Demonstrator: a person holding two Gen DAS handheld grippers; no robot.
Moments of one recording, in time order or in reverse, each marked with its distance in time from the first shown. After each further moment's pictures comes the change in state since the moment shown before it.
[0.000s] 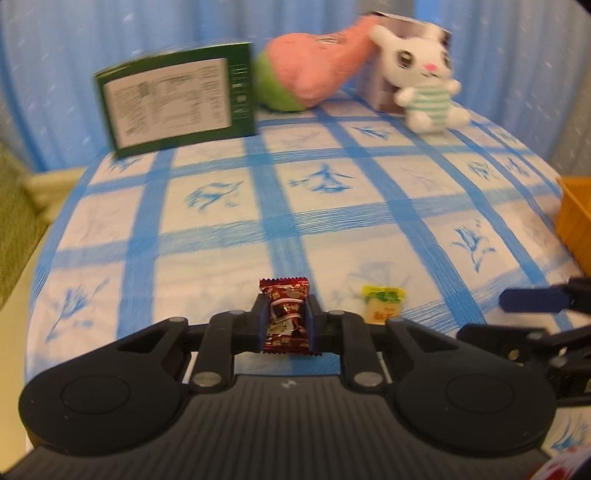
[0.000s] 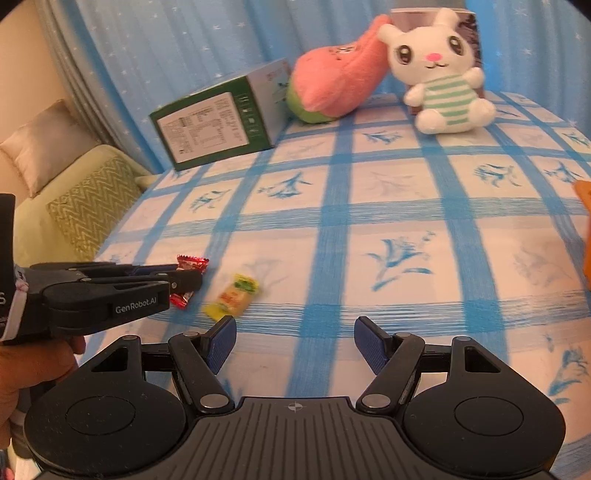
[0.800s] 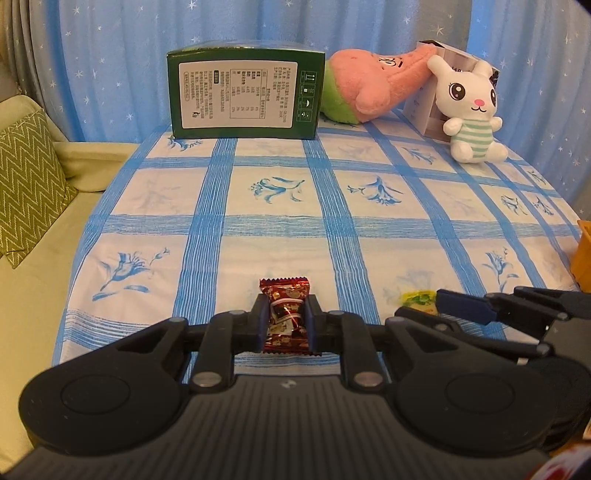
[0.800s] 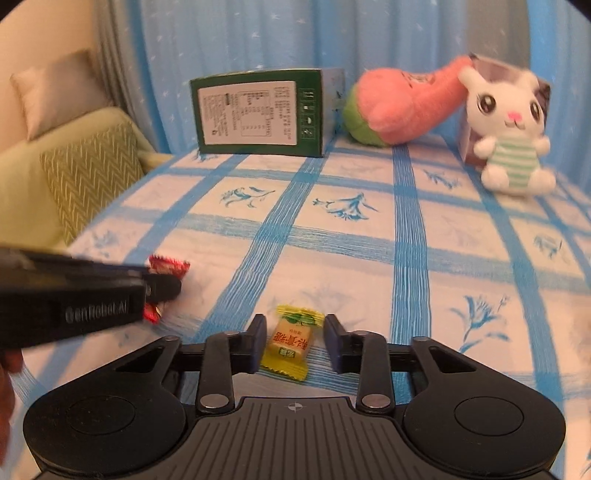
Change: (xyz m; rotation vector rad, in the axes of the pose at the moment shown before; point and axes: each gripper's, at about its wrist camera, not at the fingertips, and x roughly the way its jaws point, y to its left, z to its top) left arm -0.017 0.031 -0.009 -0.123 -0.027 0.048; right arm 0.057 0.069 -0.003 -0.239 -0.056 -0.113
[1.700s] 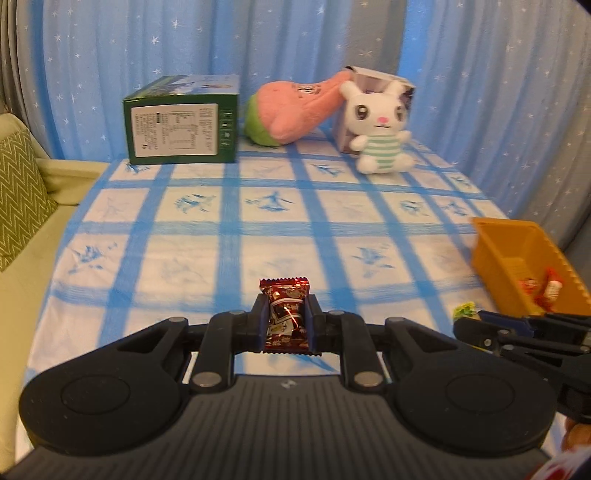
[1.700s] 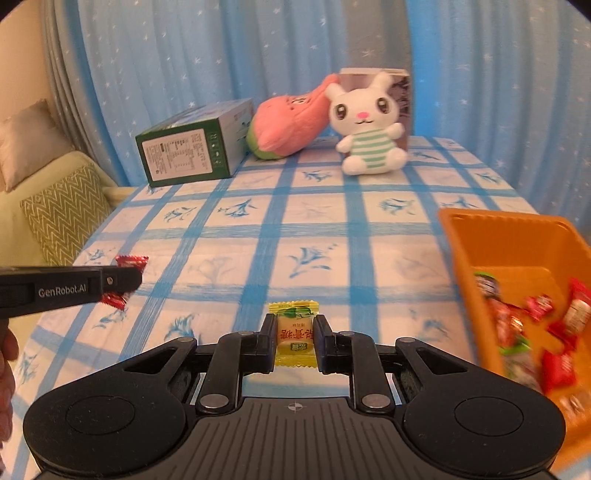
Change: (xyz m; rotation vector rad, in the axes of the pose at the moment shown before) left arm -0.110 -0.098 -0.022 0.012 -0.048 -0.088; right arm -0.173 -0.082 -0.040 0.185 -0.023 -0.093
